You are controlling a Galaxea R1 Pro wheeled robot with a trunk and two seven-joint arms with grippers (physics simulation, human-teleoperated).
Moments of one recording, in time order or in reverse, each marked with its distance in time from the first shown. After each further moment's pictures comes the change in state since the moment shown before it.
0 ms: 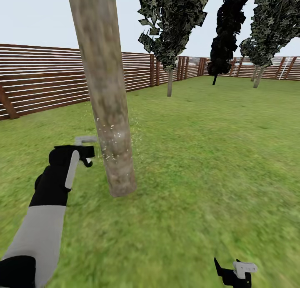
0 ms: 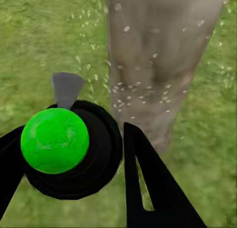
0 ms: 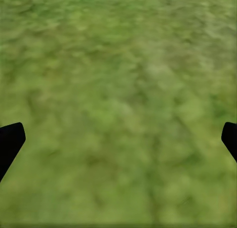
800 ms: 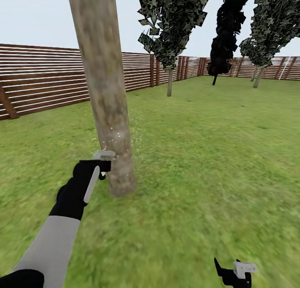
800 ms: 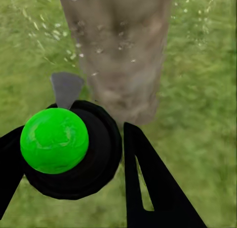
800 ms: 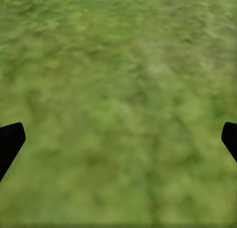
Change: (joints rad) left arm 0.085 -0.079 -0.115 0.097 -0.022 -0.080 0.031; right arm 0.000 0.000 0.000 0.000 -0.001 0.000 0.000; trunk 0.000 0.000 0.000
